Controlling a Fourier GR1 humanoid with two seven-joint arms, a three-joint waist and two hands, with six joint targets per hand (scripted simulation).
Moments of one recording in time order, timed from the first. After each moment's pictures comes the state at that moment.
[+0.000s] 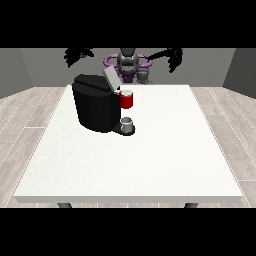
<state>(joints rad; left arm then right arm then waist) -0.75 0.14 0.33 -0.65 -0.37 -0.21 -0.24 -0.11 -0.12 -0.08 -1.41 -0.08 -0.10 -0.02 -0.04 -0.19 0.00</state>
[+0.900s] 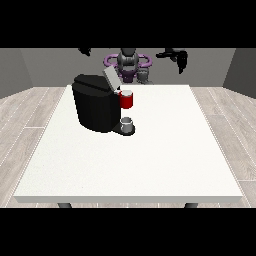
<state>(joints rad) -0.50 0.02 0.32 -0.88 -0.17 -0.30 -0.19 -0.25 -0.19 -0.03 -1.45 -0.05 0.01 0.05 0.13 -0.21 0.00</state>
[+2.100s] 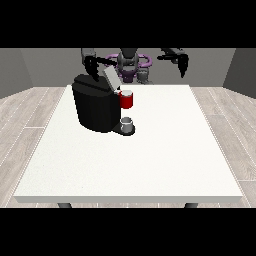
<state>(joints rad) -0.27 0.04 0.19 -1.35 -0.01 -0.25 -0.04 -0.49 -0.16 -0.08 -1.17 -0.03 0.05 -0.04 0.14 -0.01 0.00</state>
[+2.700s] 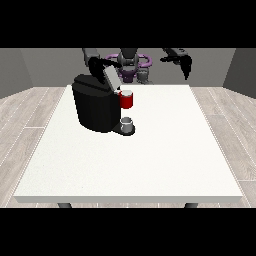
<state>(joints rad) -0.26 0.09 0.20 -1.38 0.03 -0.23 -0.04 -0.62 -0.15 -0.07 -1.09 0.01 0.04 -0.03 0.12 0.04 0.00</state>
